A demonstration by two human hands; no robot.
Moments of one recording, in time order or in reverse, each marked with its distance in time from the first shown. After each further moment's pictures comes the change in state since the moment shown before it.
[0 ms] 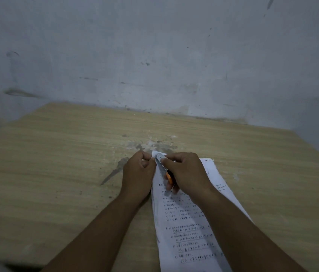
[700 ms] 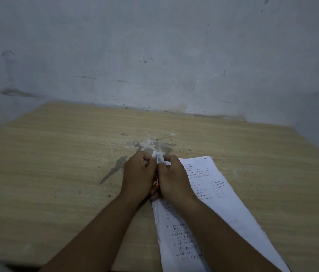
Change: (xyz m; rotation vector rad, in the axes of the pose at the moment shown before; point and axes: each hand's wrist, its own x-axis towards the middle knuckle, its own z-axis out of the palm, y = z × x) left_hand -0.003 0.003 0.002 0.157 0.013 0.033; right_hand -0.009 0.013 0.037 0.067 0.063 0.096
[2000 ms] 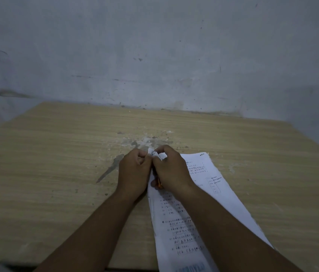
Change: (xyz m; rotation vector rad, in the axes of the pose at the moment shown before) left_hand 0.002 -0.001 -0.001 -0.028 0.016 -0.019; right_hand 0.016 -0.004 -0.011 -0.169 0.004 -0.077
